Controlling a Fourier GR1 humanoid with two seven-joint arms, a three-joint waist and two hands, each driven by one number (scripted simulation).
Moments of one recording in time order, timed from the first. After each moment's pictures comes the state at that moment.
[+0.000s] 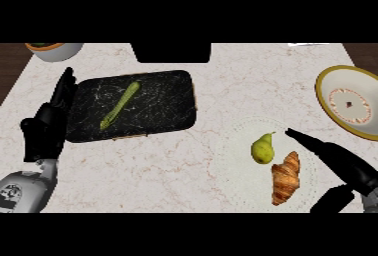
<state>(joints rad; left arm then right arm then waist) -0.22 0.43 -0.17 -1.58 0.05 0.34 0.15 -0.03 -0.58 0.19 -1.58 0.40 0.42 0.05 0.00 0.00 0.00</state>
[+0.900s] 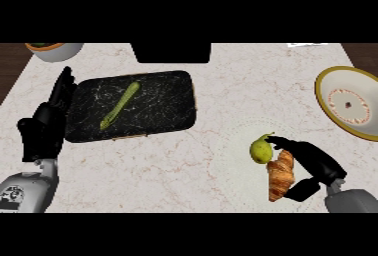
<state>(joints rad) -0.21 0.33 -0.05 -1.60 -0.06 0.23 0.17 -0.12 -0.40 0.19 -1.31 0.66 0.34 -0.13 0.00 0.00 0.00</state>
